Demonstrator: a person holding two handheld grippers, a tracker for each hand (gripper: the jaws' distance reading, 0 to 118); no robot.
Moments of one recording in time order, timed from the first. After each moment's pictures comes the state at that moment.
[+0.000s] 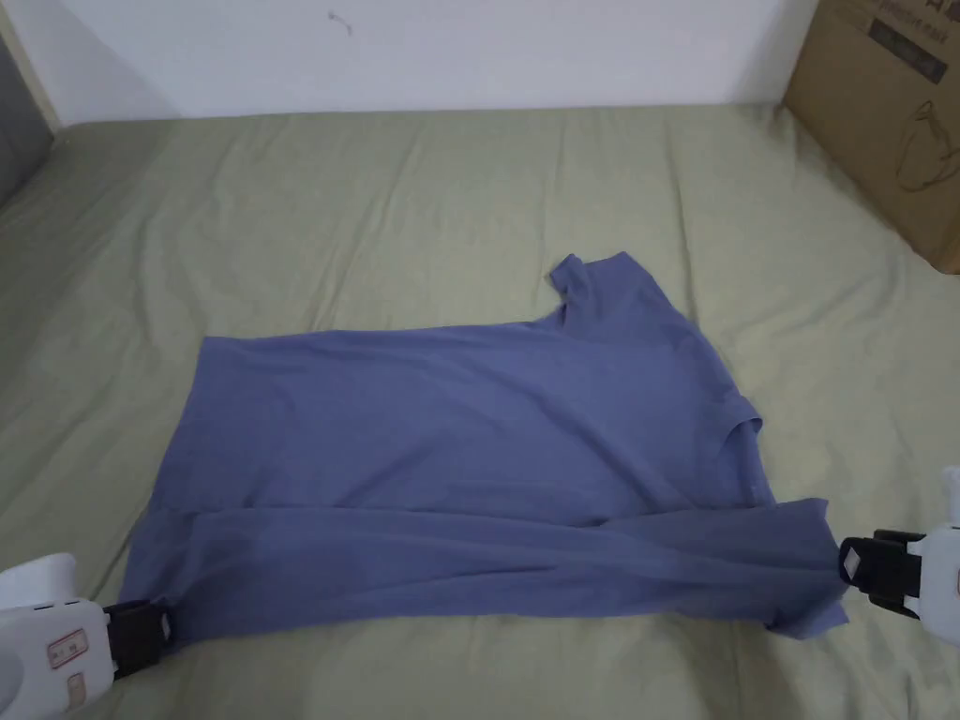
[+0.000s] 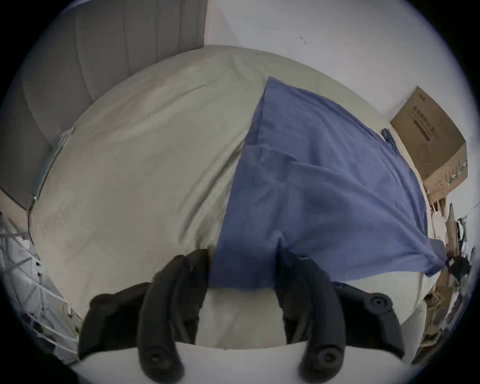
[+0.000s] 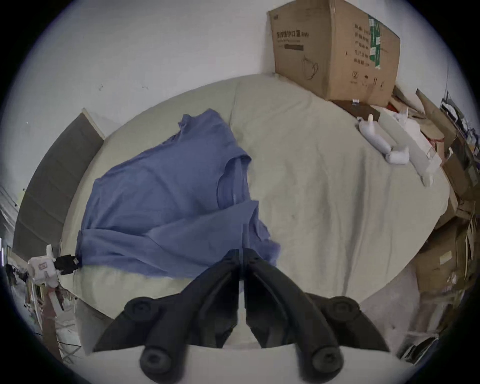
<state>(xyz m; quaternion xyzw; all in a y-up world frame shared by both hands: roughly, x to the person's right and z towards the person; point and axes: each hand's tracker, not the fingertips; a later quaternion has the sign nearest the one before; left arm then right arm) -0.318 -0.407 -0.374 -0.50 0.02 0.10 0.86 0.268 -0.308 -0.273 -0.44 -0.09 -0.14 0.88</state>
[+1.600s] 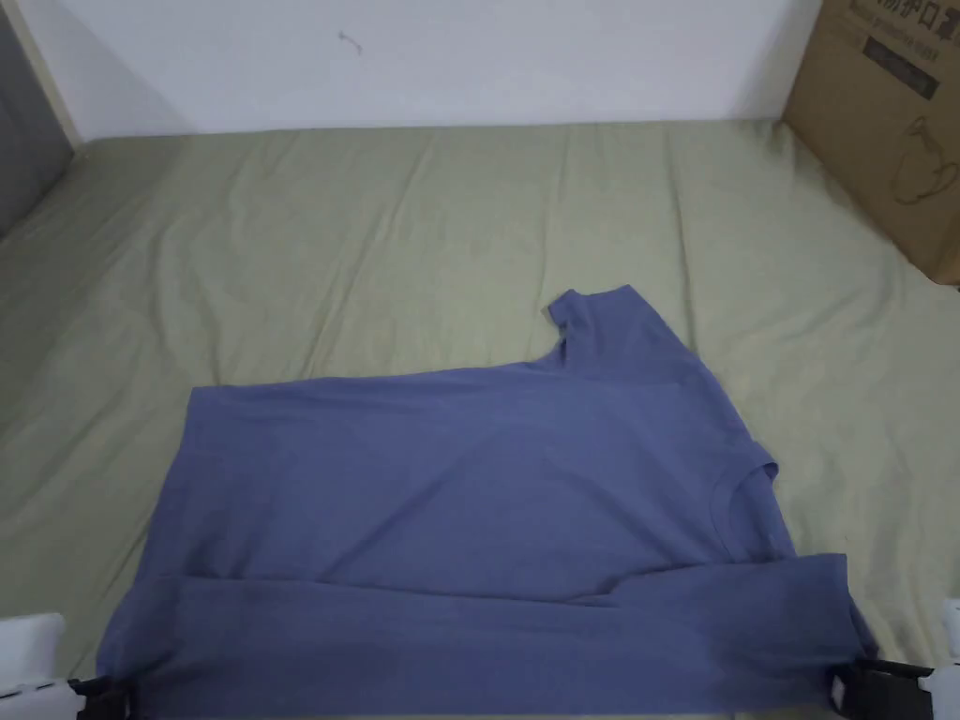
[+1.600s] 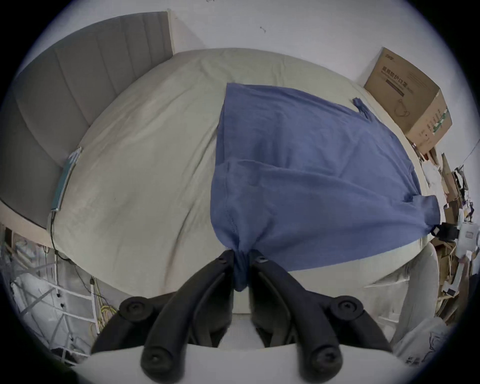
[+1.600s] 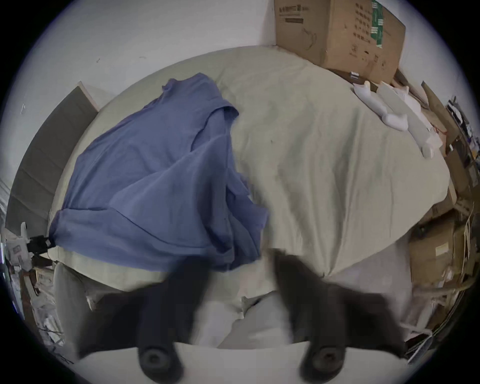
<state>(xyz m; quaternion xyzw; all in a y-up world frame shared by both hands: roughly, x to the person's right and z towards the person) -0.313 -0.376 -0.306 -0.51 -0.04 0.02 0.86 0.281 -0.372 -0.213 -0.51 -0.09 -0.13 0.84</state>
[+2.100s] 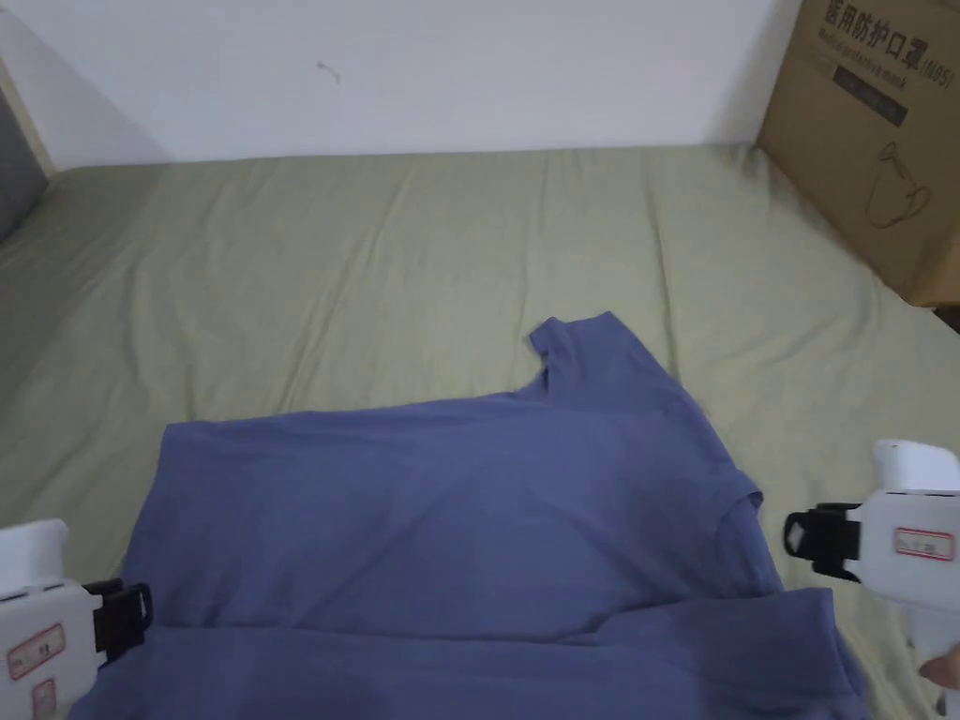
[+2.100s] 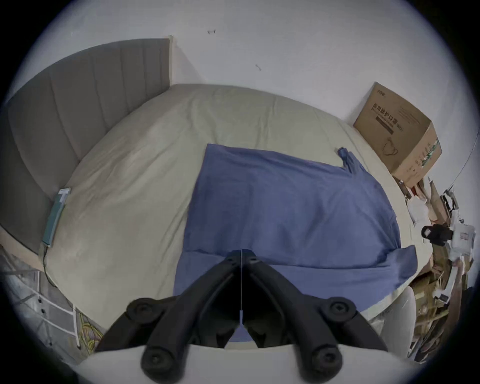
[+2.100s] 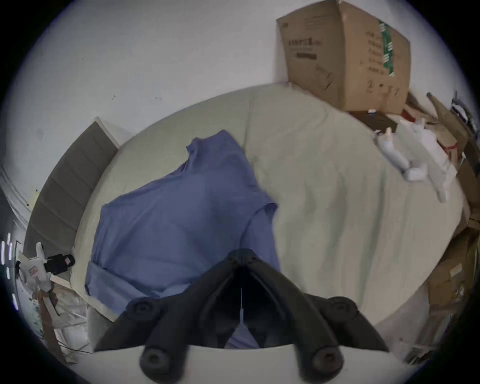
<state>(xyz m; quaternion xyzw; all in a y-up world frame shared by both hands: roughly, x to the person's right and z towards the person) -0.277 -0.328 -0.376 -0.44 -0.06 0.07 0.89 0.275 -0.315 -0.322 -0.43 -0.04 -0.17 0.88</state>
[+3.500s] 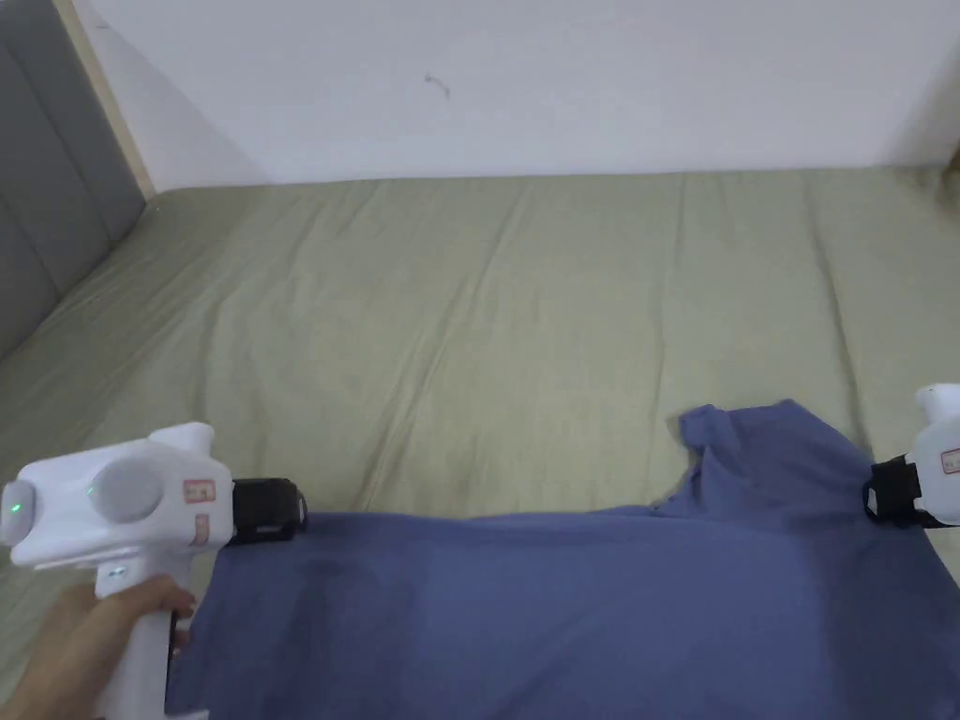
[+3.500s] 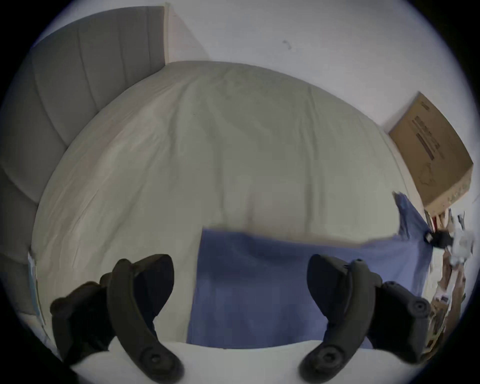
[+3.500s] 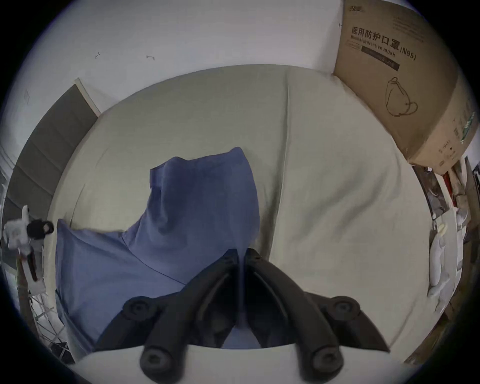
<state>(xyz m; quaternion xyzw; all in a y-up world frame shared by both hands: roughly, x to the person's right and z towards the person) -0.285 -0.387 -0.657 -0.50 -0.01 0.08 0.86 0.298 -0.357 -0.596 -0.51 -0.02 -0.06 0.86</state>
